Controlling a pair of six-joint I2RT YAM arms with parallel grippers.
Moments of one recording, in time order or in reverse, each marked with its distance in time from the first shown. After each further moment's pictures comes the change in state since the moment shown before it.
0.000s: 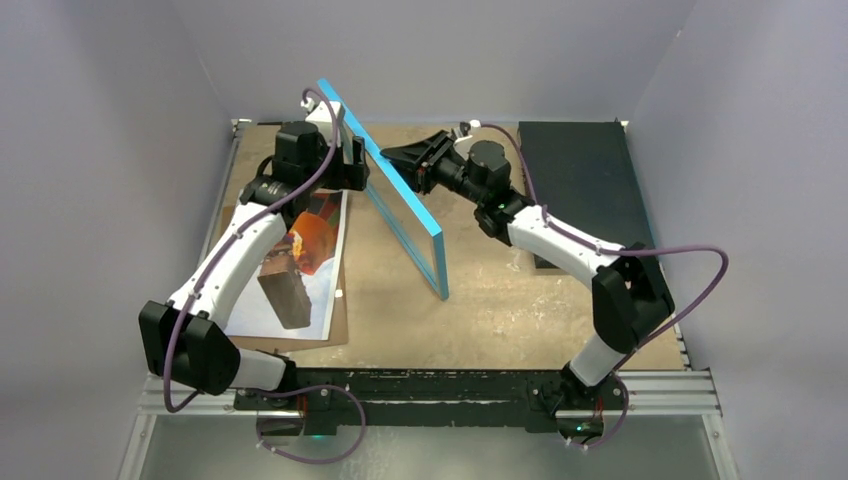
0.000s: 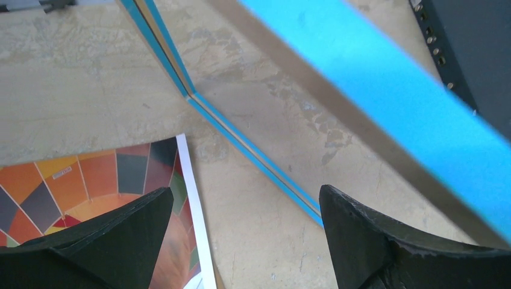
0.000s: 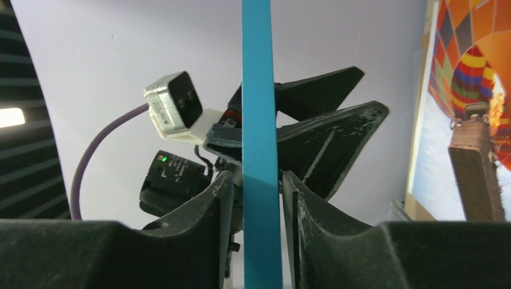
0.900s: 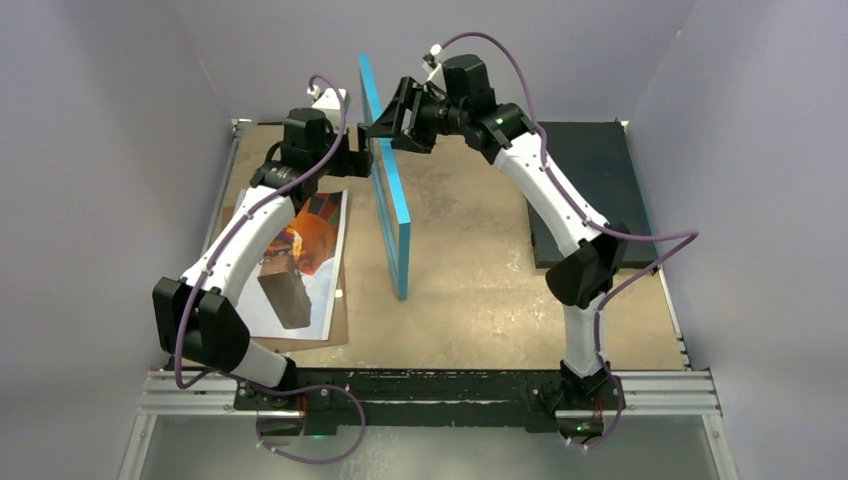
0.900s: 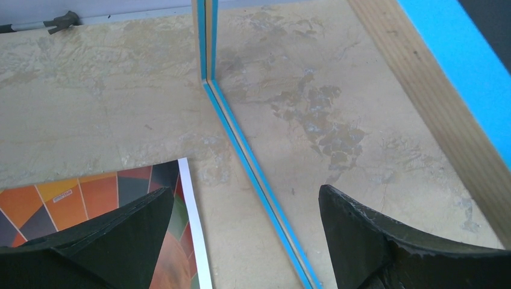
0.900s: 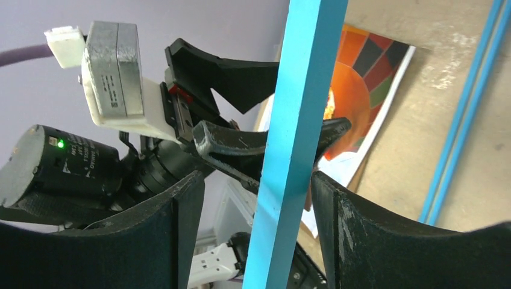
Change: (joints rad) left arm 0.002 0.111 0.108 0.030 -0.015 0.000; right arm -0.048 0.370 1.047 -1.127 -0.147 -0.798
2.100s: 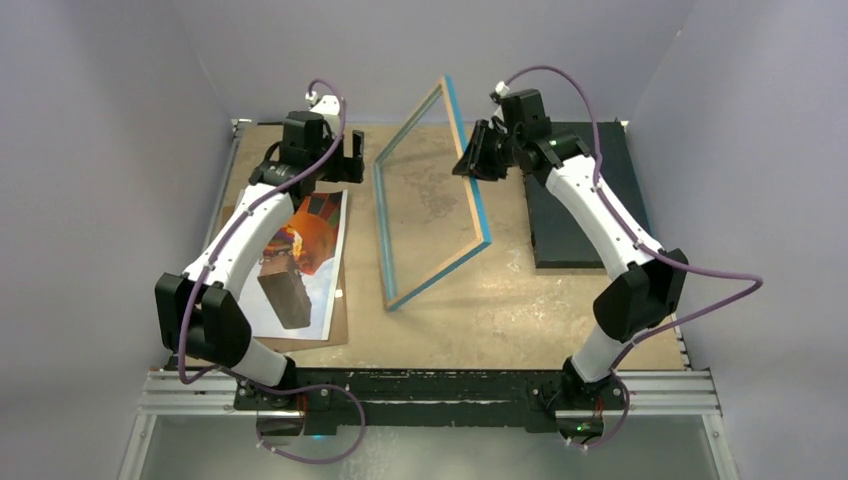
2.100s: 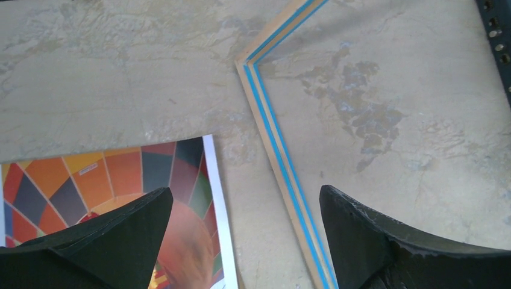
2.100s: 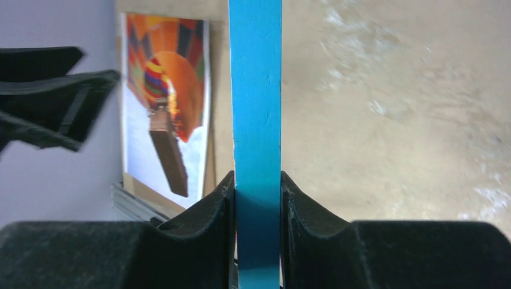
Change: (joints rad) left arm 0.019 0.024 -0.002 -0.062 -0.037 0.037; right arm -0.153 -0.312 -0.453 -0.148 0.224 -0.267
